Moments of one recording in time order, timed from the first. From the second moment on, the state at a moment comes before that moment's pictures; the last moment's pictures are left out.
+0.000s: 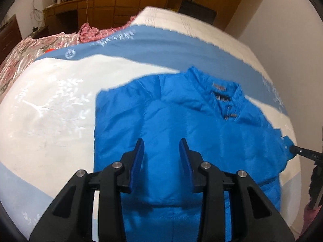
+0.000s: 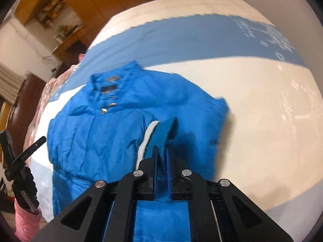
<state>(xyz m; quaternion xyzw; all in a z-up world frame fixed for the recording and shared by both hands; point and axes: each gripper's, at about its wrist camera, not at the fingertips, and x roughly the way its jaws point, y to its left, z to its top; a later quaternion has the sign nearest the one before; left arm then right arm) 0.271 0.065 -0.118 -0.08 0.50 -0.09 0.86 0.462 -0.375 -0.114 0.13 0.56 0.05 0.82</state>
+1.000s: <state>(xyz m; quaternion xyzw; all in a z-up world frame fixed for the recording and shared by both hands) 0.257 -0.005 -0.174 -0.02 0.53 -0.14 0.83 0.450 -0.283 -0.183 0.08 0.60 0.07 0.79</state>
